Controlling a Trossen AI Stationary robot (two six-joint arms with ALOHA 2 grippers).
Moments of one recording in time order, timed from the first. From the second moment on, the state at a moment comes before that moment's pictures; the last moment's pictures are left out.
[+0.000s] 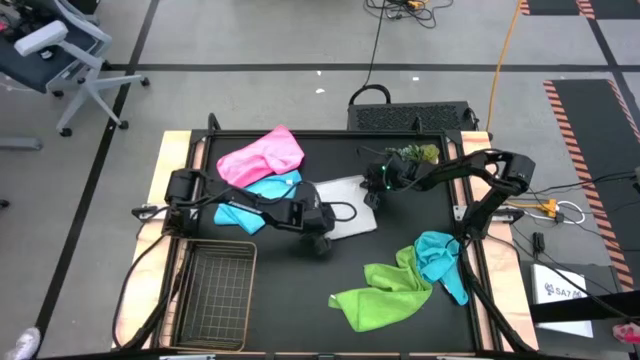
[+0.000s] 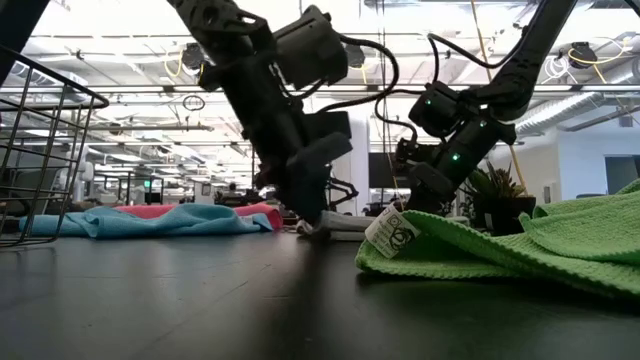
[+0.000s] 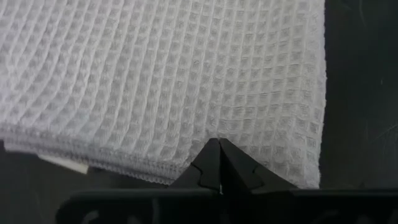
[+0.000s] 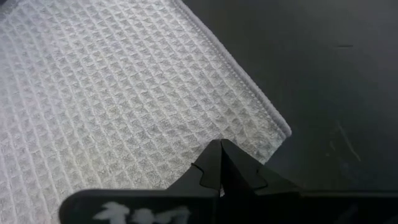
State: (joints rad) left arm -0.04 1.99 1.20 -0.27 -0.19 -0.40; right arm -0.51 1.64 0.59 0.21 -0.13 -0.05
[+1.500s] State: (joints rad) left arm 0.16 1.86 1.19 -0.19 -0.11 -0.59; right arm -0.34 1.10 0.59 -0.37 -0.32 0.22
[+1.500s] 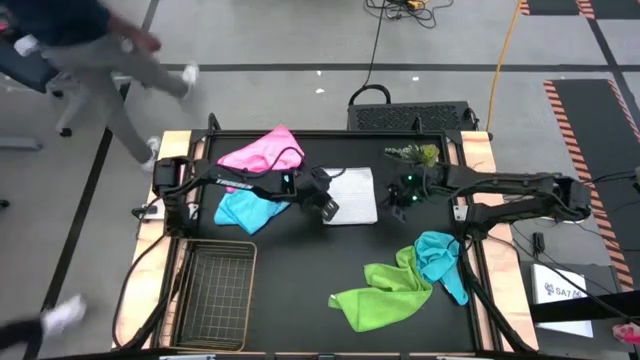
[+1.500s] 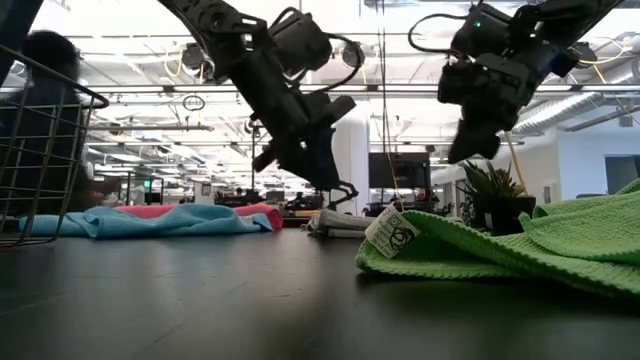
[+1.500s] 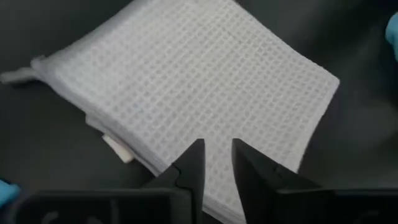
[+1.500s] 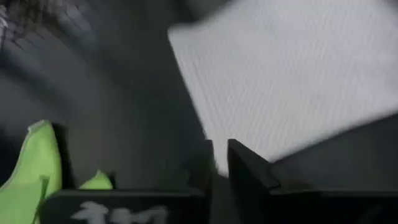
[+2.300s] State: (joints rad) left arm 0.36 1.86 1.19 -0.26 0.03 -0.81; right arm -0.29 1.34 0.59 -0.33 -0.32 0.43
